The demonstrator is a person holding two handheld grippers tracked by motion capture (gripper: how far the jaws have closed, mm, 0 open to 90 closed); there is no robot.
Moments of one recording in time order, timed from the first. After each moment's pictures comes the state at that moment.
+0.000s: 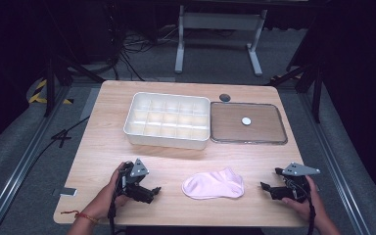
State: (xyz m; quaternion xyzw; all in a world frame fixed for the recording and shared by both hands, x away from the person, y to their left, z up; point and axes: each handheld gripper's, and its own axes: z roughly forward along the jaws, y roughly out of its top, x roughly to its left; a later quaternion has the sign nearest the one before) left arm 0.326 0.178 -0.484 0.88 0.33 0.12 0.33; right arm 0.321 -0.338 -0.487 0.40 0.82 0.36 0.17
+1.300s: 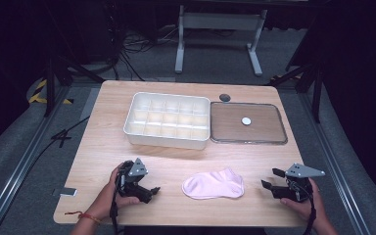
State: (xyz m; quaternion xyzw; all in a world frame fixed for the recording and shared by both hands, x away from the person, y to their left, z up) left arm 0.329 0.182 -0.485 0.88 0.31 0.11 0.34; right arm 0.312 -0.335 -0.474 0.39 0.82 0.39 0.18
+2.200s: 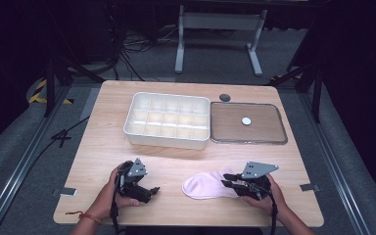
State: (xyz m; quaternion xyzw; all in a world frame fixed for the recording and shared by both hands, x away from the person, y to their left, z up) left arm 0.329 0.183 -0.483 0.88 0.30 0.11 0.34; right arm 0.320 -0.213 -0.457 0.22 0.86 0.44 0.10
